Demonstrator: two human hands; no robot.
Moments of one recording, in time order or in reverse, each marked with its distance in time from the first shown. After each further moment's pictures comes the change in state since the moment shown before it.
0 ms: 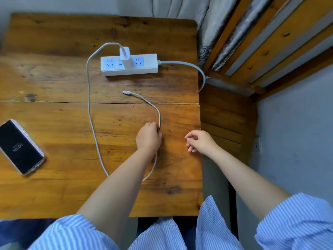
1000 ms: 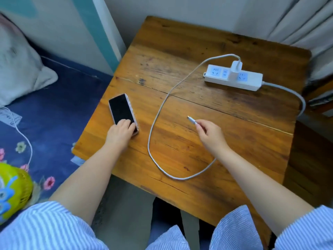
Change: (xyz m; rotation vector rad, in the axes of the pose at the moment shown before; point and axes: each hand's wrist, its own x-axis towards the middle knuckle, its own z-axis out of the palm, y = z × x) left_hand -0.073 -0.273 -0.145 0.627 -0.040 -0.181; right_hand -0.005 -0.173 0.144 -0.169 0.105 -0.618
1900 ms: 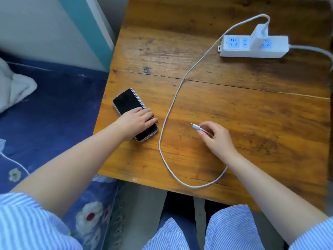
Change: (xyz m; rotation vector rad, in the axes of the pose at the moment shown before) left_hand 0.070 -0.063 0.007 0.471 -0.051 0.716; right_hand -0.011 -0.012 0.101 0.041 0.114 0.162
